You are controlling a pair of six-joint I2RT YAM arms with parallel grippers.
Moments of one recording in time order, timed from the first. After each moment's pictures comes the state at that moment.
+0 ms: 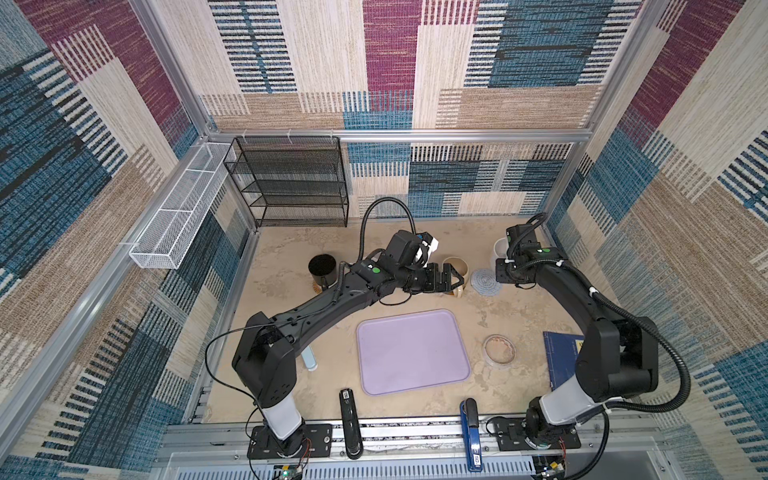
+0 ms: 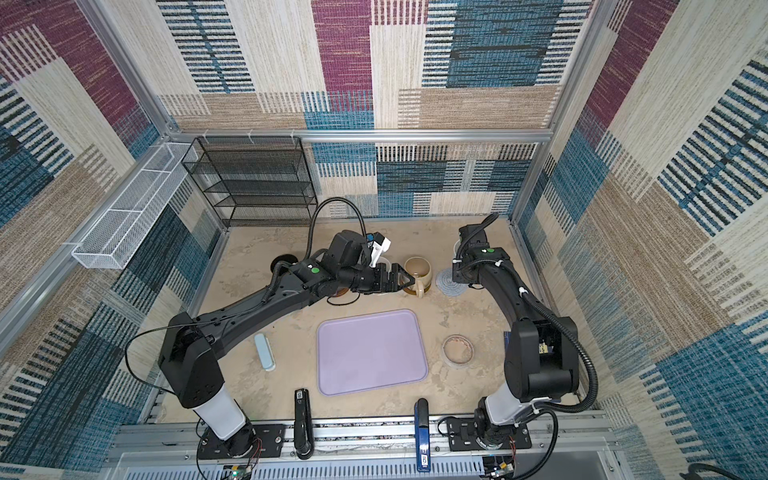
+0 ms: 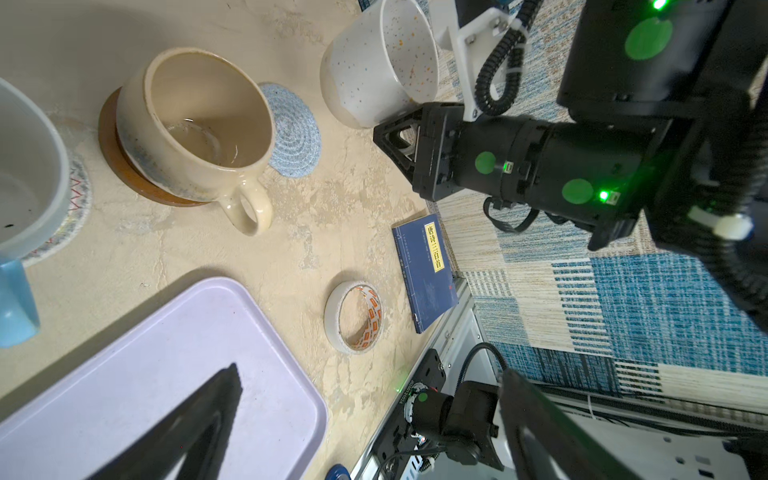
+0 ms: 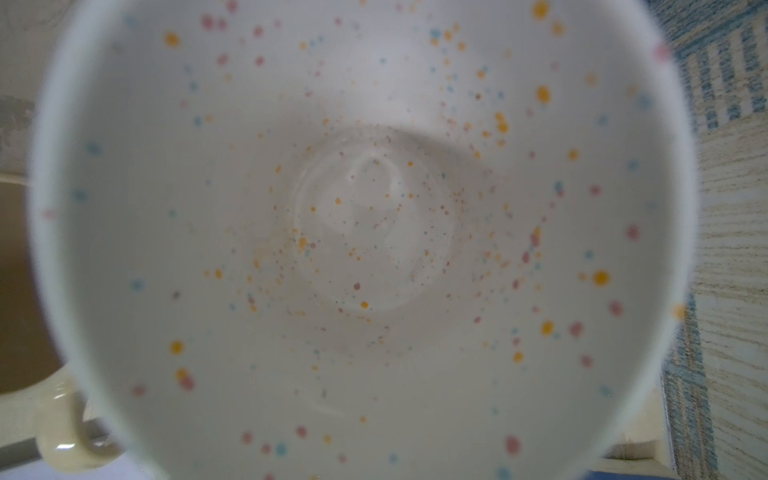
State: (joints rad) left arm -0.77 1.73 1.50 -0.38 0.45 -0.70; right arm 0.07 1.59 1.26 -0.73 0.18 0.12
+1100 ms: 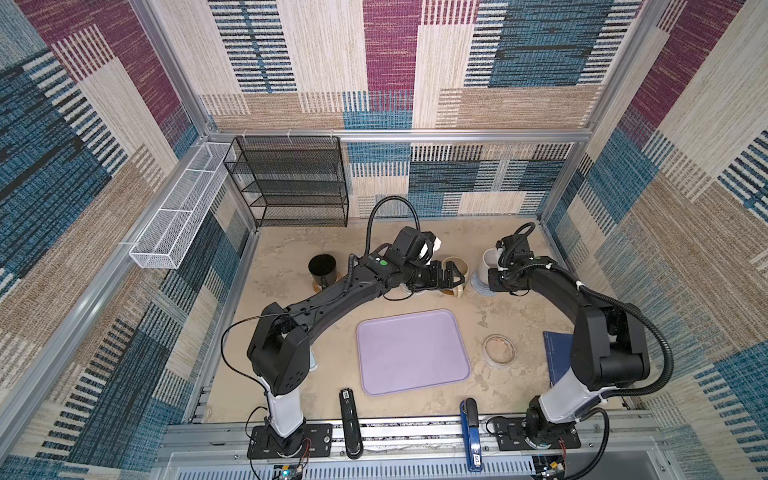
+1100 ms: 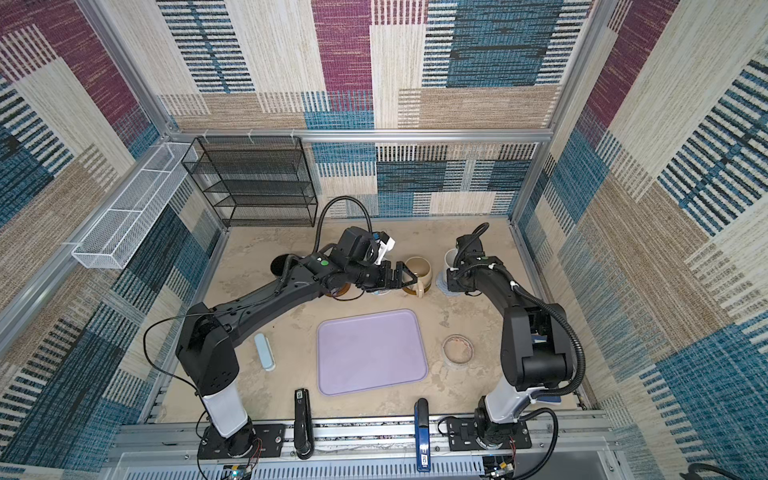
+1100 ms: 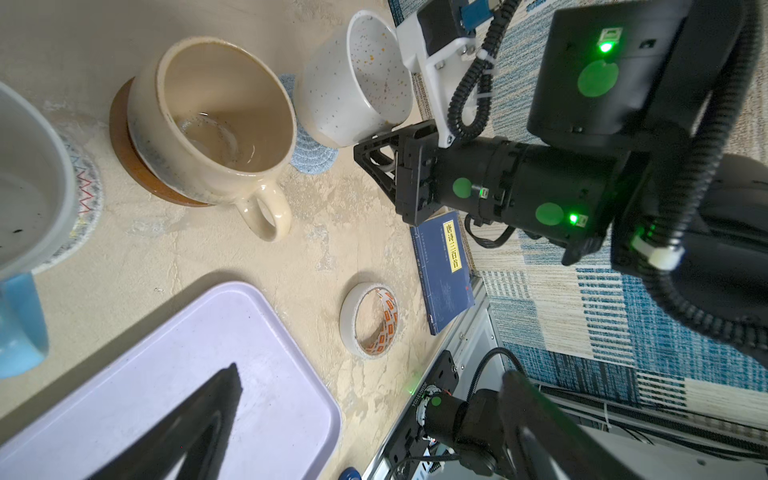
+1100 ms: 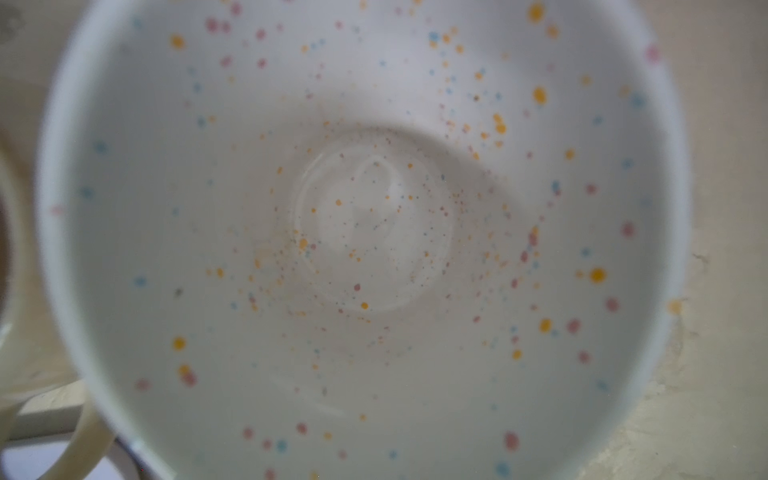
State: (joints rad) left arm -0.76 1.82 1.58 -0.45 0.45 -0.68; right arm 0.08 1.64 1.14 -0.60 0.06 0.06
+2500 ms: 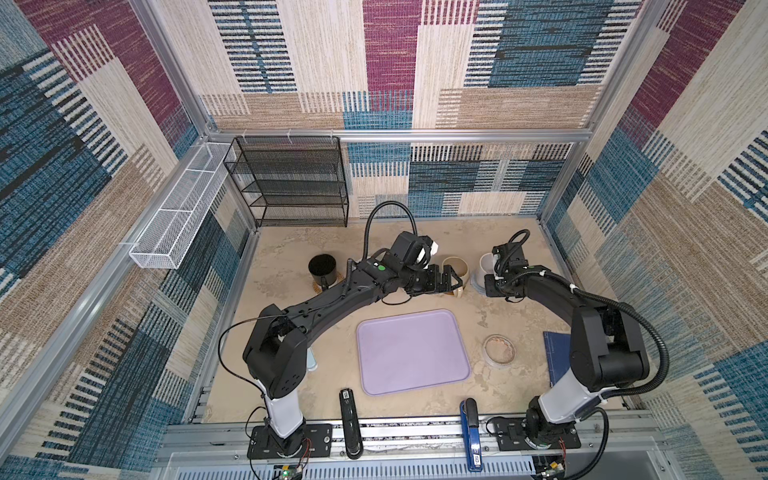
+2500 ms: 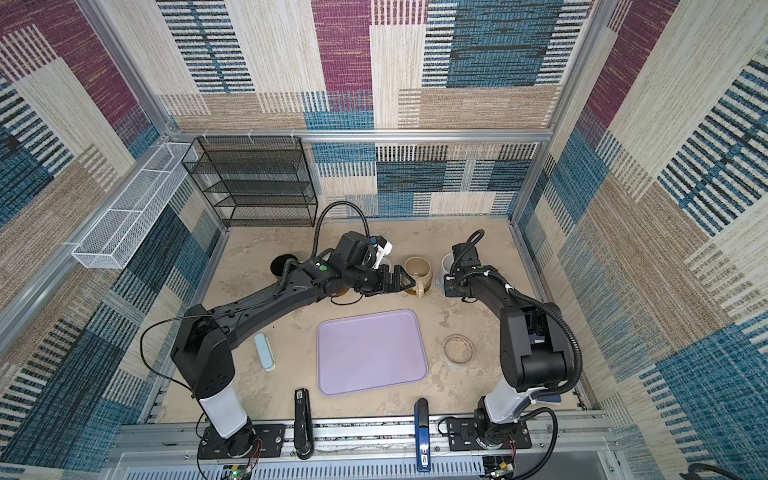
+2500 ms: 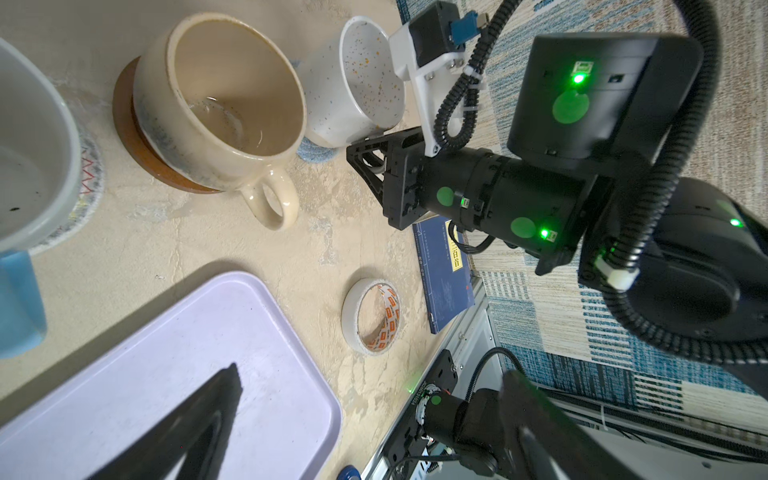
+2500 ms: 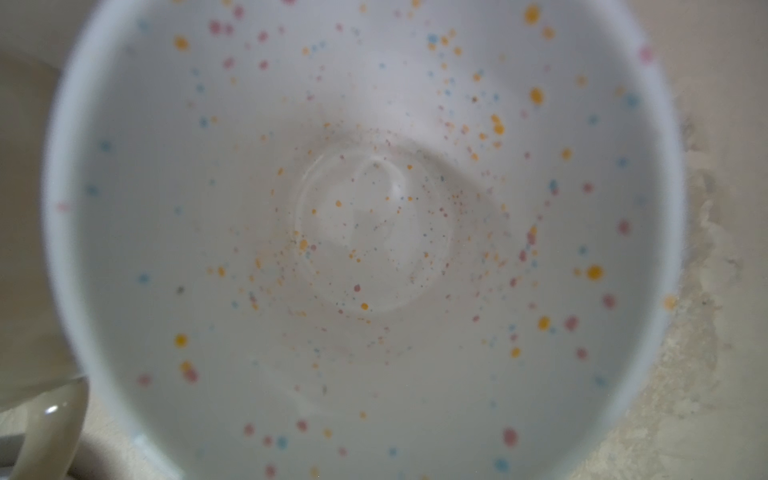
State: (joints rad) left arm -0.76 1.79 1.51 -0.40 0.45 -0.71; right arm 0.10 1.65 1.04 -0.47 0.10 0.07
